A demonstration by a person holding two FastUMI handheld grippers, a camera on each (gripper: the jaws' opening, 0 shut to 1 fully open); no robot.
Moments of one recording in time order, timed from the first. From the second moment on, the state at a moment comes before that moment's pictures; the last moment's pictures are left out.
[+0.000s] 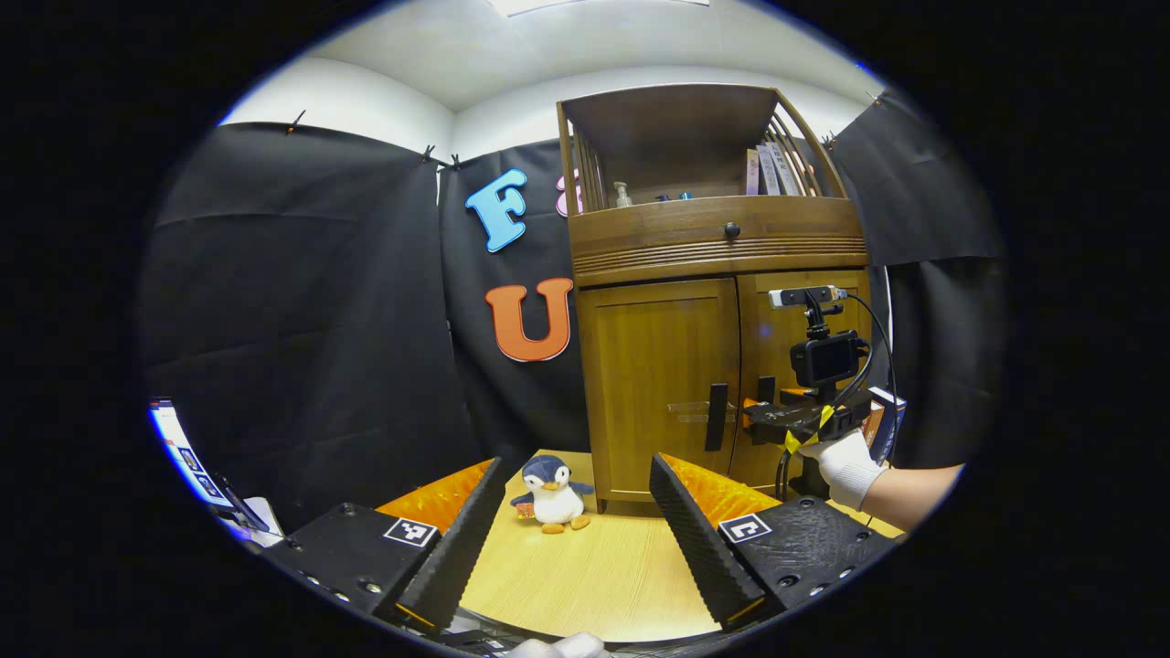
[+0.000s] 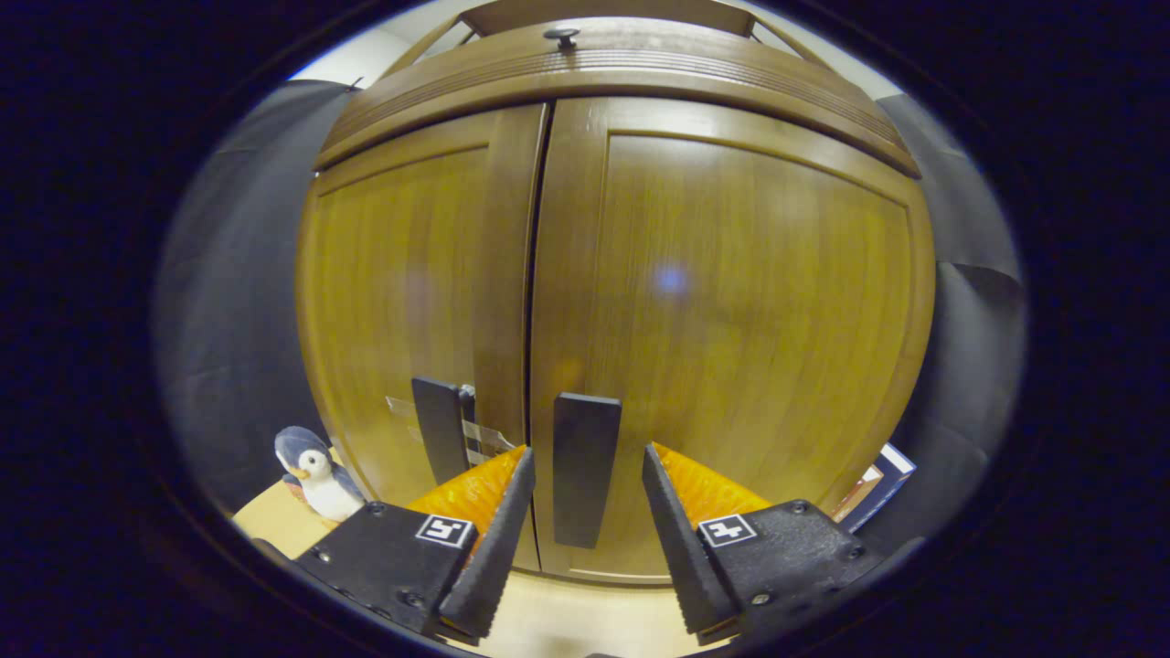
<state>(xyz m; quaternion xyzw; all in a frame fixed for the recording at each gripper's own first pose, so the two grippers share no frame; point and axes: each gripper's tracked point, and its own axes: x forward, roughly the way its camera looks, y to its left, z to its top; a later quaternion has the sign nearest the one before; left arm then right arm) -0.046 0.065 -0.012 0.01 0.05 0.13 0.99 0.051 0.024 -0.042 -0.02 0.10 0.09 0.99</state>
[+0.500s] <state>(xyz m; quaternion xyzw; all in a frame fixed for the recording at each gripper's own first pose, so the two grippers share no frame) -0.051 0.088 -0.015 0.01 0.06 0.15 0.99 0.067 0.031 -0.054 0.02 0.11 0.06 0.99</state>
